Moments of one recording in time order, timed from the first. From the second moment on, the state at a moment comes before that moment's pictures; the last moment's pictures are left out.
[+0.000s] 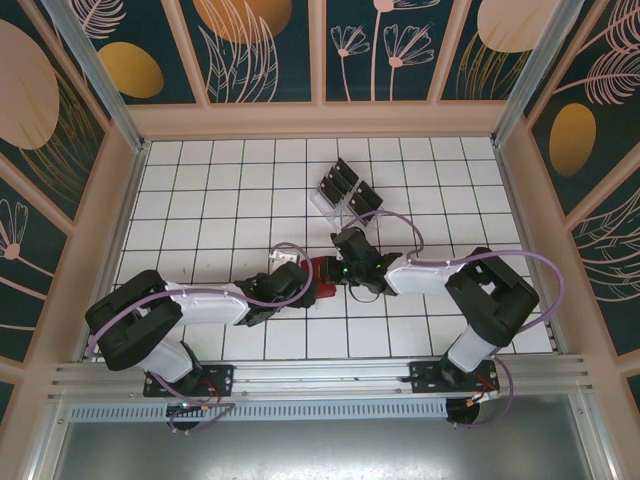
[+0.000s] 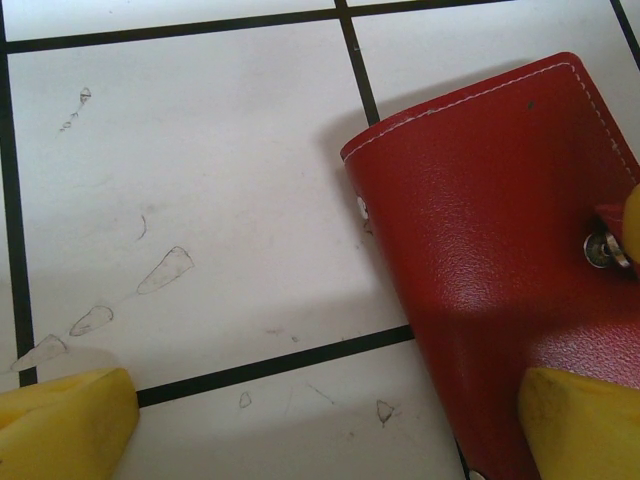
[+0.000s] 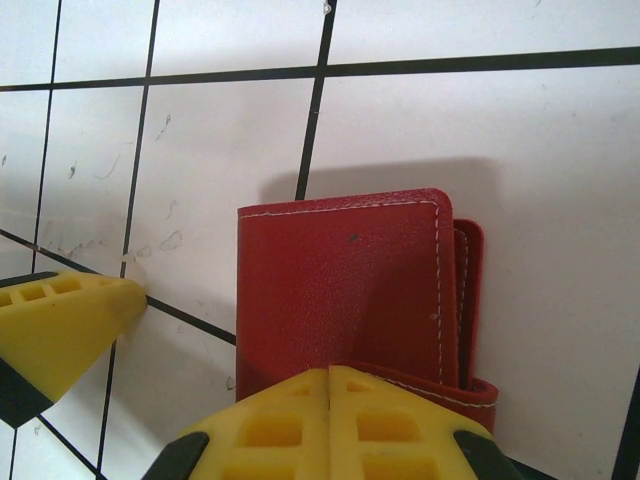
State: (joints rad) left arm -0.94 1.53 0.55 0.03 -0.33 -0.68; right arm 0.83 1.62 0.73 0.07 -0.15 0.76
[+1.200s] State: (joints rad) left arm -0.93 1.41 0.52 -0.03 -0.37 -0.75; right arm 0.86 1.65 0.66 0.23 -0.12 0.81
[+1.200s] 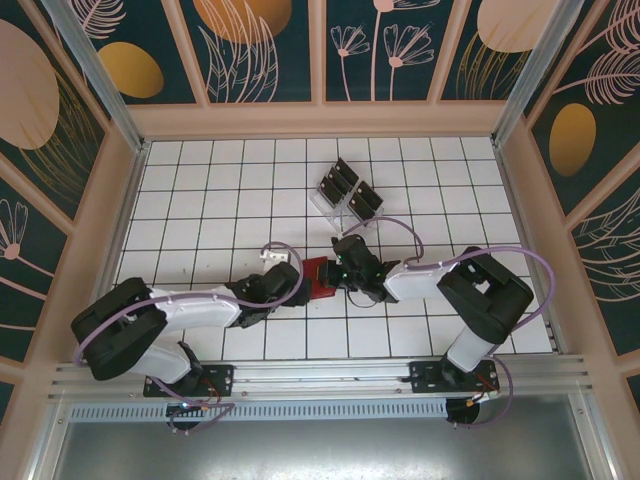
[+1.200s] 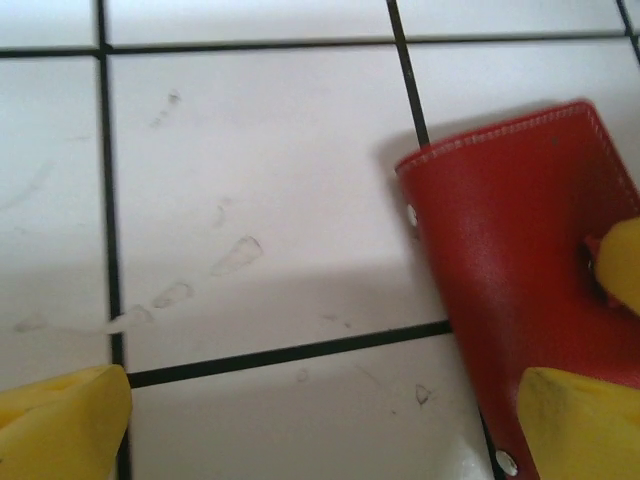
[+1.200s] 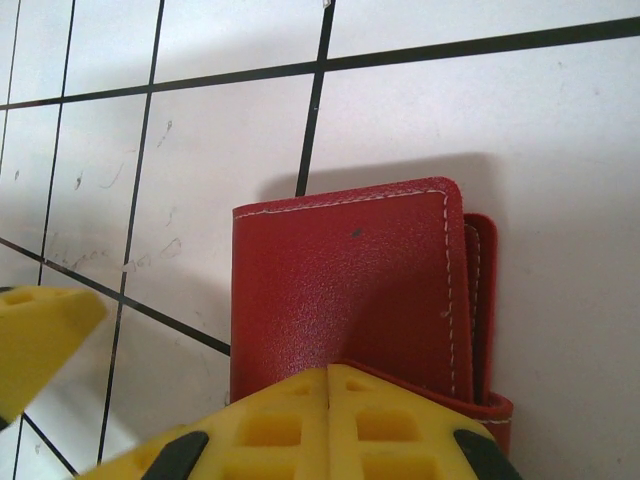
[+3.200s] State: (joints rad) left arm -0.46 0.78 0.47 0.16 -0.74 -0.32; right arm 0.37 0.88 0.68 -0.12 0.33 0.52
